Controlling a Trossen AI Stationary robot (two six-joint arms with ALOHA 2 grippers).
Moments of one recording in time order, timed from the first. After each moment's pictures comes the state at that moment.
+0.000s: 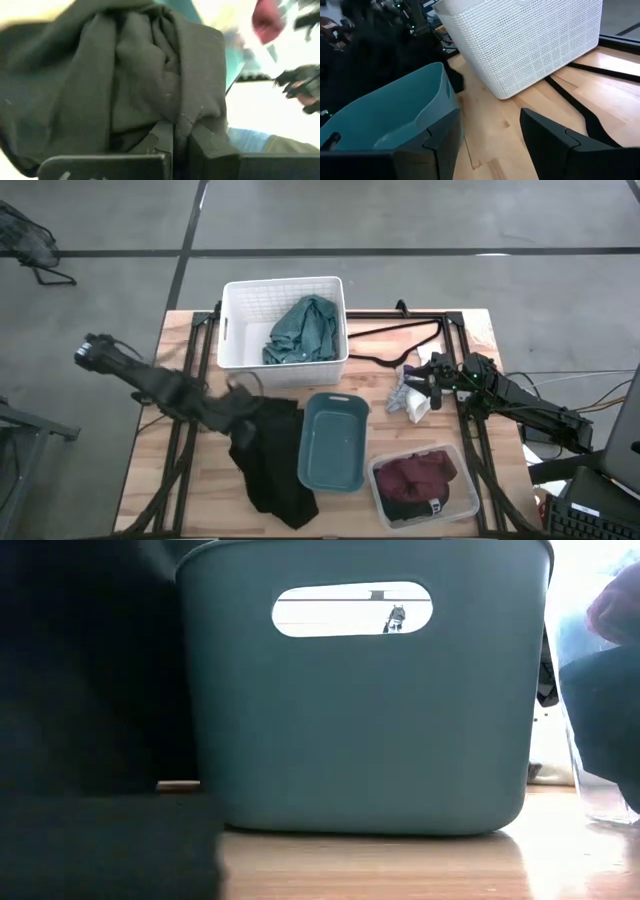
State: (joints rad) left arm -0.45 1.05 1.11 -0.86 -0.17 -1.30; right arm -0.48 0.11 0.08 -0.18 -0.31 0.38
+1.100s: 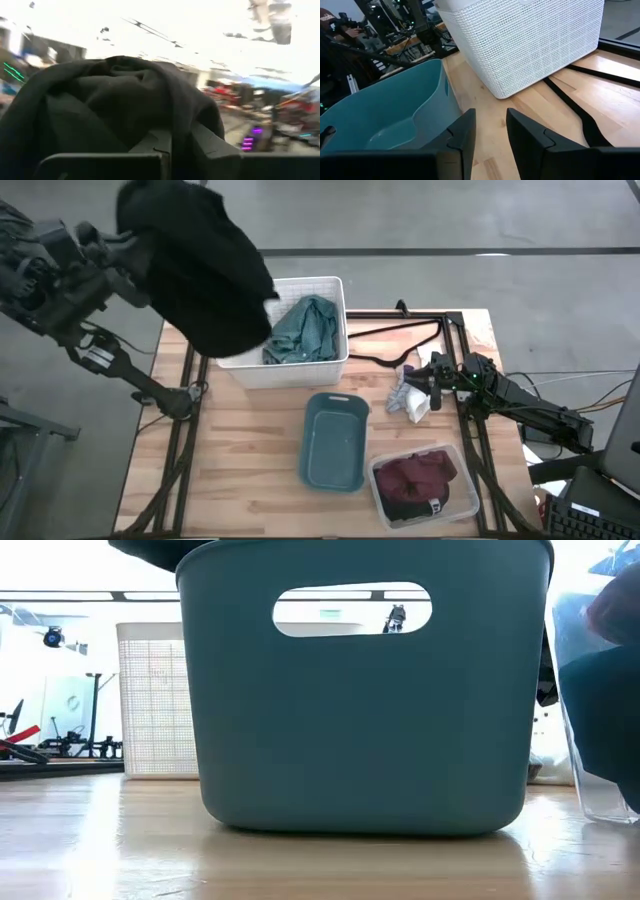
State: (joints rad) left arm -0.45 1.24 2.25 -0.38 -1.14 0.31; right arm -0.48 0.11 0.08 -0.18 -0.31 0.34
